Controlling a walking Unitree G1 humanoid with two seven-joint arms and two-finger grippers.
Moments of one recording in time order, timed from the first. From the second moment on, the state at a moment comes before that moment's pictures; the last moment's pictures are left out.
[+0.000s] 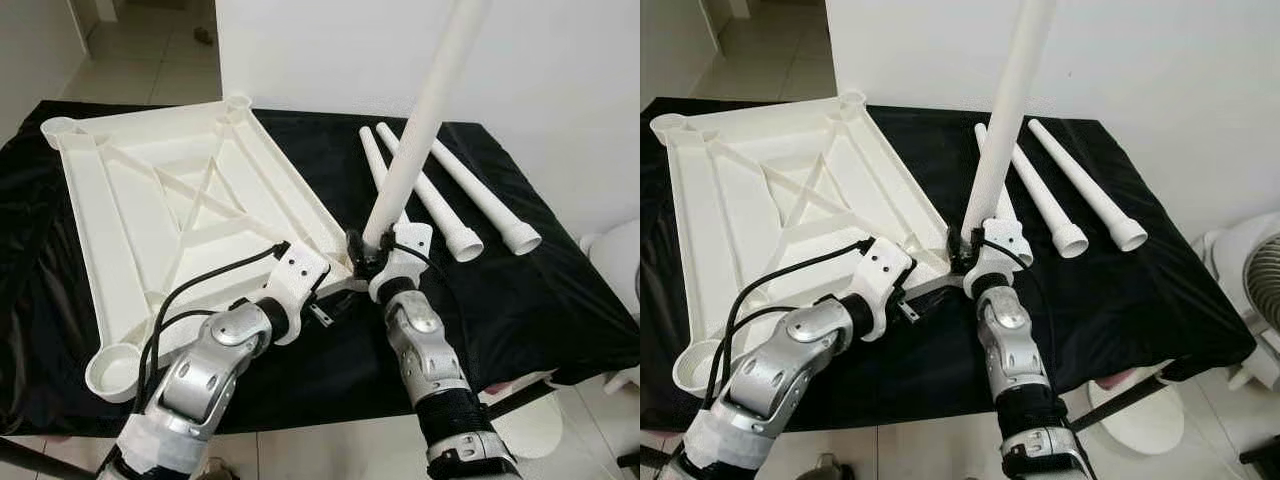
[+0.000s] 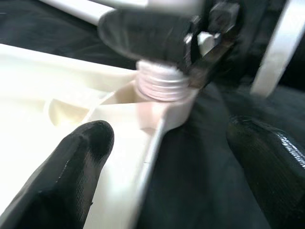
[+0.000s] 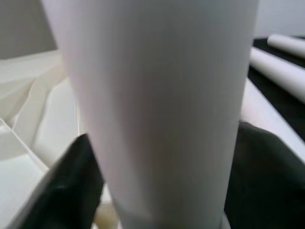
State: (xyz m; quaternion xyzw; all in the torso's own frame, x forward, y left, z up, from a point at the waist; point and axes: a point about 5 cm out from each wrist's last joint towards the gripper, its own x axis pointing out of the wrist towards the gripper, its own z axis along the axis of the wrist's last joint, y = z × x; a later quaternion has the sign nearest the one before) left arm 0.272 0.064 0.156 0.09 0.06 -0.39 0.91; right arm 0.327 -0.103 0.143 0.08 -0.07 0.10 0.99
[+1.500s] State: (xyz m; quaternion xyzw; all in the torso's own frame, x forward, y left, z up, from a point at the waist) left arm 0.301 0.090 0.144 0.13 0.14 -0.33 0.93; right arm 0.260 -0.149 0.149 0.14 -0.08 0.22 0.96
